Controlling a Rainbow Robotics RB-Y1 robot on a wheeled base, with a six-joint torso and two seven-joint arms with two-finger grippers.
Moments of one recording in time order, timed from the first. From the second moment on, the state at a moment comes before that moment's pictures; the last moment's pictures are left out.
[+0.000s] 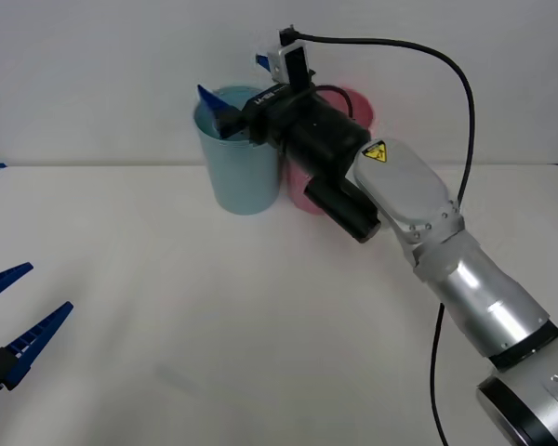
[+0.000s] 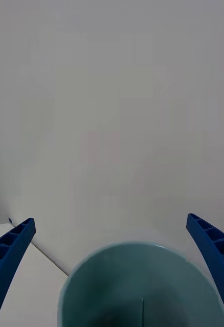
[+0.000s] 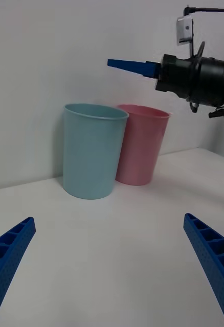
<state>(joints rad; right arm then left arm) -0.75 -0.22 0.39 -1.27 1.42 -0.21 -0.28 0.35 0.40 0.52 -1.66 -0.96 -1.22 0.00</state>
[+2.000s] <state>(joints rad) 0.18 -0.51 -0.20 -1.79 1.13 -1.01 0.00 0.35 0.40 0.52 -1.66 -0.96 -1.22 0.00</state>
